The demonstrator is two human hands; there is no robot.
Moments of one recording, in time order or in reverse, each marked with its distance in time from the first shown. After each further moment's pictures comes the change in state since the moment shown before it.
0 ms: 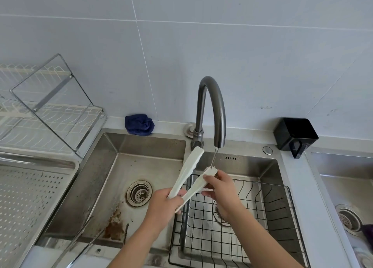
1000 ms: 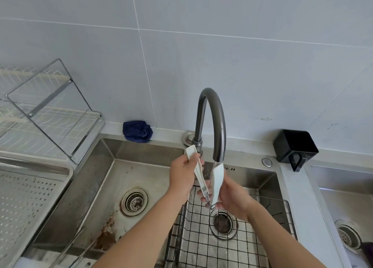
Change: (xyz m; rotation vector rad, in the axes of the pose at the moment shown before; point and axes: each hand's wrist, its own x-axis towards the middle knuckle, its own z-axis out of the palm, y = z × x) left_hand 0.073 0.079 0.056 -0.309 0.182 0.236; right_hand 0.043 -0.023 -0.052 -0.039 -0.593 0.222
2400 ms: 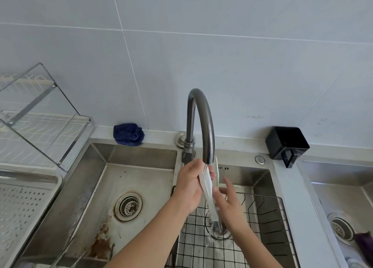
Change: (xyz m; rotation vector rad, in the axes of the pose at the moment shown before) left_hand -0.014 -0.007 0.027 -0.523 -0.312 -0.313; right_hand -0.032 0.038 0.029 -0.413 0.725 -0.241
